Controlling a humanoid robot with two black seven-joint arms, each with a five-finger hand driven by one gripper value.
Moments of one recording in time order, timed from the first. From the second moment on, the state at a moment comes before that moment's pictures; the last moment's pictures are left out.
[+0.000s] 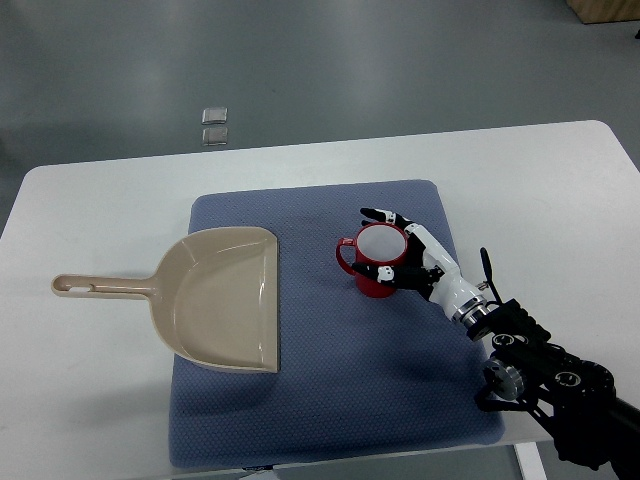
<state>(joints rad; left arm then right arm) -0.03 0.00 -0.06 -0.13 0.08 -0.03 0.09 0.37 -0.08 0.76 0.85 -0.85 0.12 0.61</state>
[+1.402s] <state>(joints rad) -0.03 0.00 -0.06 -0.13 0.08 -0.03 0.09 0.37 0.00 0.76 0.85 -0.81 0.12 0.61</state>
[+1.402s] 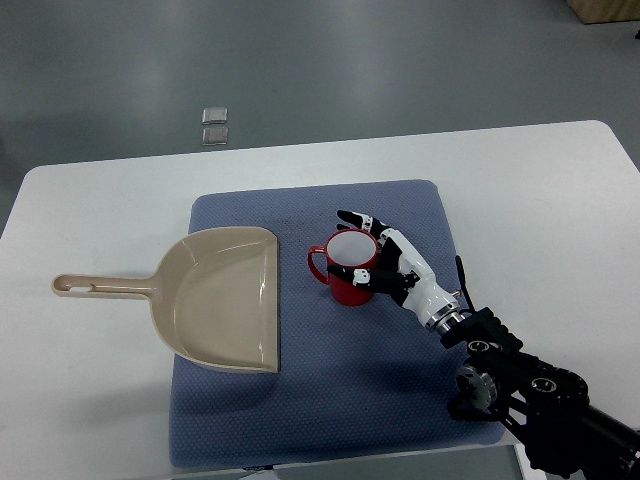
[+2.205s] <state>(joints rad) -0.03 0.00 -0.06 -0.13 0.08 -0.03 0.09 0.37 0.00 0.74 0.85 -0.87 0.11 0.61</state>
